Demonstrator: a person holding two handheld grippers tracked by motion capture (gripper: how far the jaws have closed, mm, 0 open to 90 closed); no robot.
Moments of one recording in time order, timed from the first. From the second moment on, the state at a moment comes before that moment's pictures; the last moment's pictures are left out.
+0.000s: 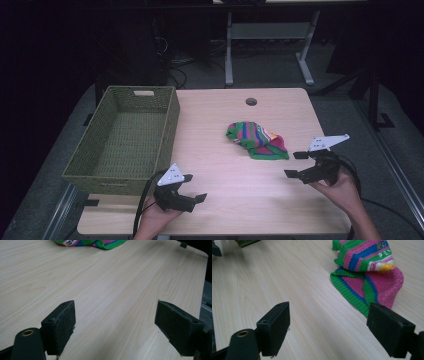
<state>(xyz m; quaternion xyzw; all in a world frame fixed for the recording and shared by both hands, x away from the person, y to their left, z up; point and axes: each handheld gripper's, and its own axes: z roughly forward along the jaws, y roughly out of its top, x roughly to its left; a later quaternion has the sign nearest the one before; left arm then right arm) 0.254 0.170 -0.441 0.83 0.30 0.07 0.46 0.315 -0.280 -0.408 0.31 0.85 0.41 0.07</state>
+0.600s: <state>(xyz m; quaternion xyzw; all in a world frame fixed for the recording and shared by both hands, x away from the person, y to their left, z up) 0.254 0.167 -0.442 0.83 0.30 0.06 0.47 0.357 -0.256 -0.375 0.29 0.87 0.40 0.05</state>
